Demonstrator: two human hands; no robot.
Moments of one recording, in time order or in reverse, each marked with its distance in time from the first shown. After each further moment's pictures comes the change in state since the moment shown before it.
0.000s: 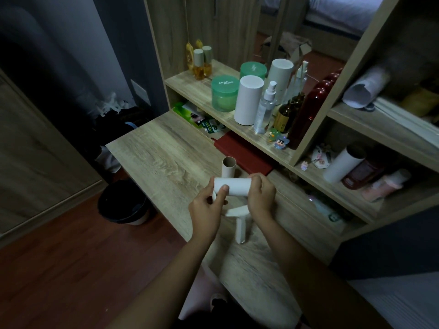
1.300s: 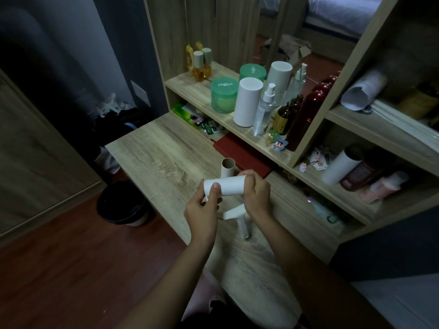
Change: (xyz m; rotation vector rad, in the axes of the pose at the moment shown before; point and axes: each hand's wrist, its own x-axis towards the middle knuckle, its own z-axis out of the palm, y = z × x) left_hand -0.008 0.015 0.000 -0.205 0.141 -0.170; right_hand 0.007 0.000 0.001 -0.083 -0.143 -0.230
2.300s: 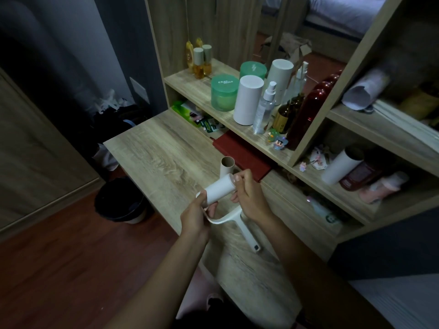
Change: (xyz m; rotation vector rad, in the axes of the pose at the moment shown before) left_hand 0.025 -0.015 -0.005 -0.627 0.081 -0.649; right_hand -0.001 0.004 -0.006 -0.122 -0.331 -0.006
